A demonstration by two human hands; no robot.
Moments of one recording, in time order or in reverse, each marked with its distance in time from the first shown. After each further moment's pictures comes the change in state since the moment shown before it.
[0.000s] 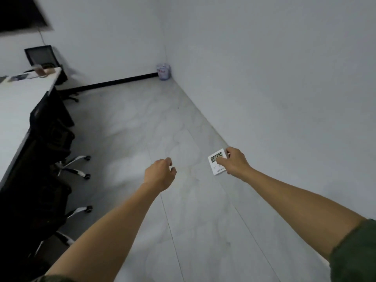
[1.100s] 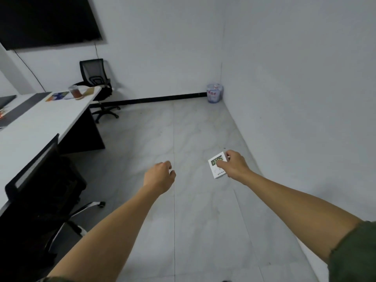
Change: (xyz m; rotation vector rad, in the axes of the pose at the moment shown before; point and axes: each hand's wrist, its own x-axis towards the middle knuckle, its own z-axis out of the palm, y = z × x) left_hand 0.763 -0.192 -0.111 0.000 0.110 -0.307; right_hand 0.786 -0.314 0.208 -0.013 -0.230 -0.200
